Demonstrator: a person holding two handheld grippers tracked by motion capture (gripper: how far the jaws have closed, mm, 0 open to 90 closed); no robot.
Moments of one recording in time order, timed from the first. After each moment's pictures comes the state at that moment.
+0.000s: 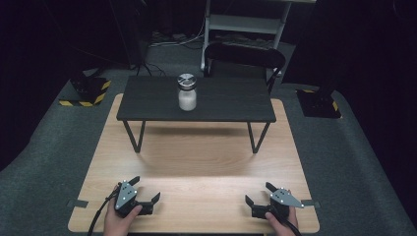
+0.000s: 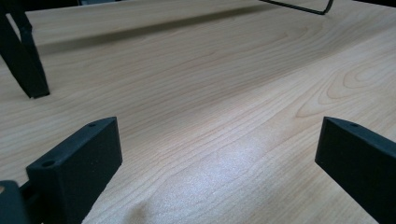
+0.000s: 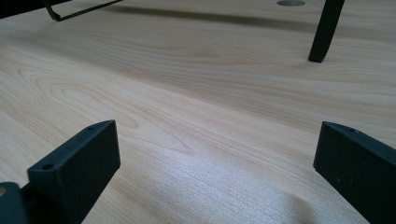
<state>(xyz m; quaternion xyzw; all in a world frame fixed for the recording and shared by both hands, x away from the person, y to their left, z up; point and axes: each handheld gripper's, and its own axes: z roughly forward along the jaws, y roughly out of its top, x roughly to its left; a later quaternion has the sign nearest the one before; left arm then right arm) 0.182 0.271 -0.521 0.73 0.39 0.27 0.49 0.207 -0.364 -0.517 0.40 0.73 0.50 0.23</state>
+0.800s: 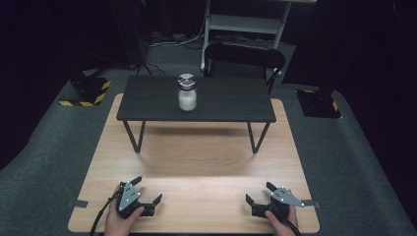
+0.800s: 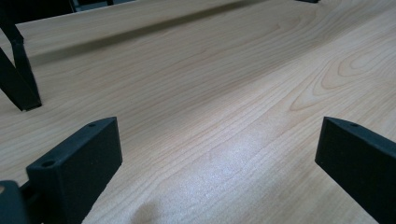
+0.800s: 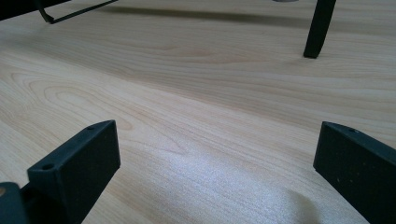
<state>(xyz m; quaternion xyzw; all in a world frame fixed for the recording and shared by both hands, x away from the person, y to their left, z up) 0.186 0.265 -0.517 0.75 0.37 0.28 0.47 0.208 -0.364 -0.516 0.42 0.72 0.50 0.23</state>
